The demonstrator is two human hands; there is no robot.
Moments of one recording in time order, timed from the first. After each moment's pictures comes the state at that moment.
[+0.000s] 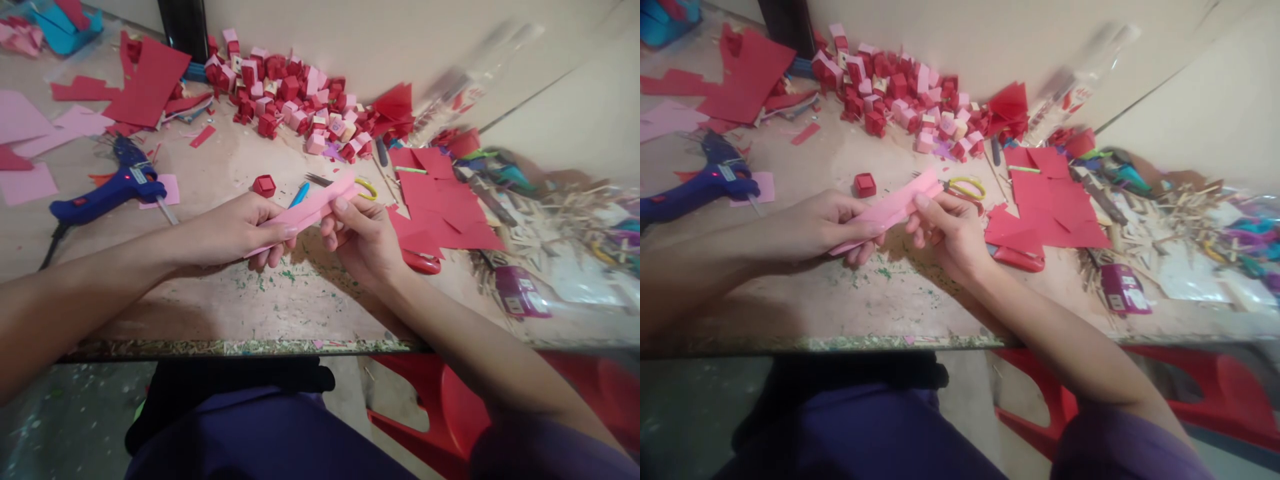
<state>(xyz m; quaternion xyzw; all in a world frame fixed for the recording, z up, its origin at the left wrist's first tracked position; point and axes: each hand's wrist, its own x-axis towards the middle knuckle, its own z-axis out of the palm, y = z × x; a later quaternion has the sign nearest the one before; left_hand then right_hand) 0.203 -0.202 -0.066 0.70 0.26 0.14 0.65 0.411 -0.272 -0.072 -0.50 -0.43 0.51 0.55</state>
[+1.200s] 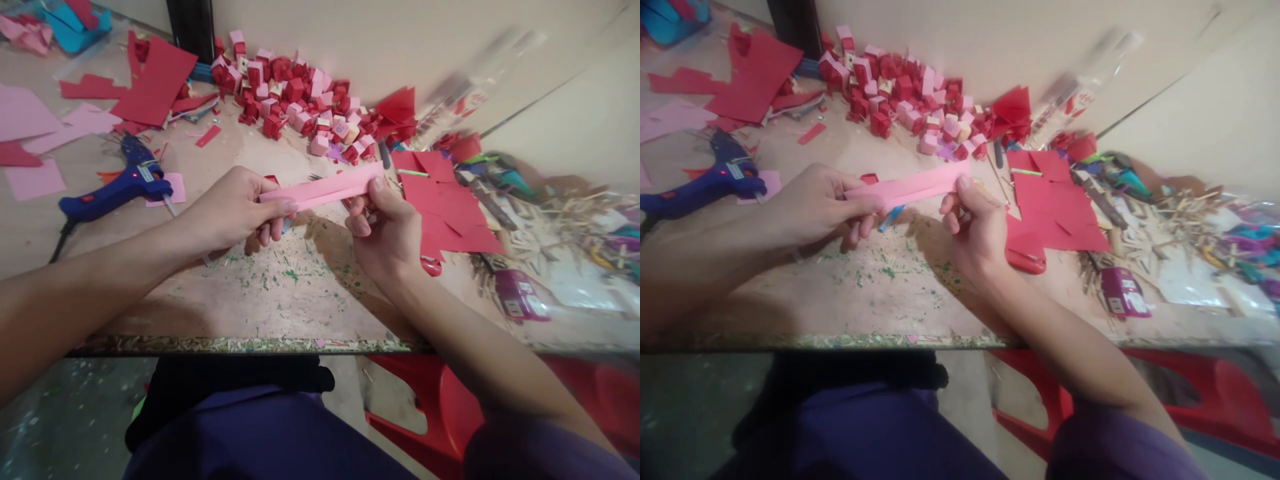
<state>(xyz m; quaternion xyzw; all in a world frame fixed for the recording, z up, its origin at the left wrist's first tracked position) 0.209 -0.195 -0.064 0.66 0.36 0.25 0.61 0.428 -0.259 -0.070 -0.53 -0.40 0.40 0.63</state>
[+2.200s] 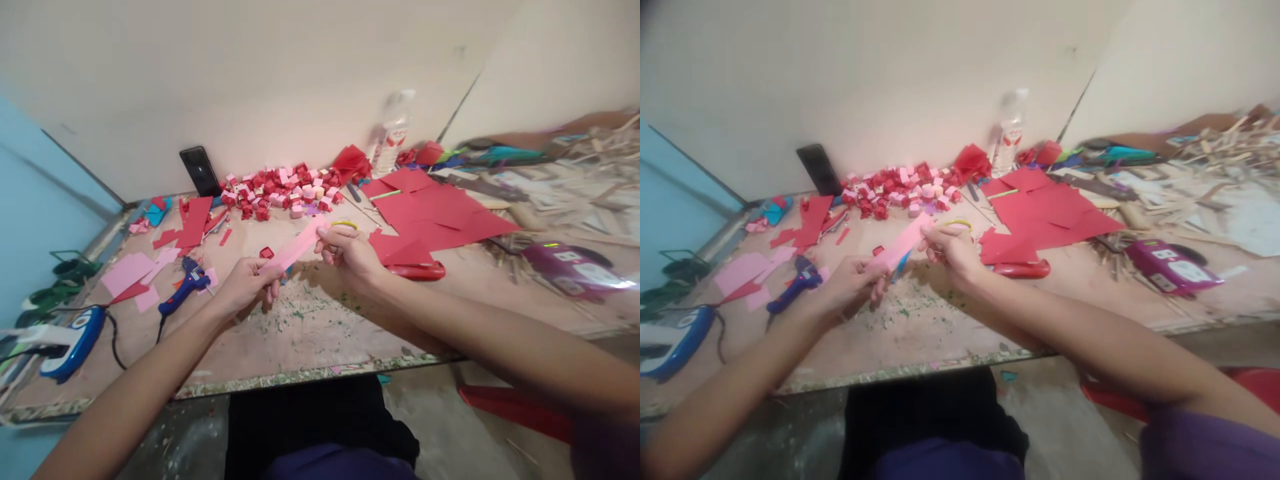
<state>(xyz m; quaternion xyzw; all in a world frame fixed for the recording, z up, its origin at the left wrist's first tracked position) 0.209 -0.195 -0.082 0.62 0.34 0.23 0.67 0.430 -0.256 -0.059 -0.46 -0.34 0.47 0.67</state>
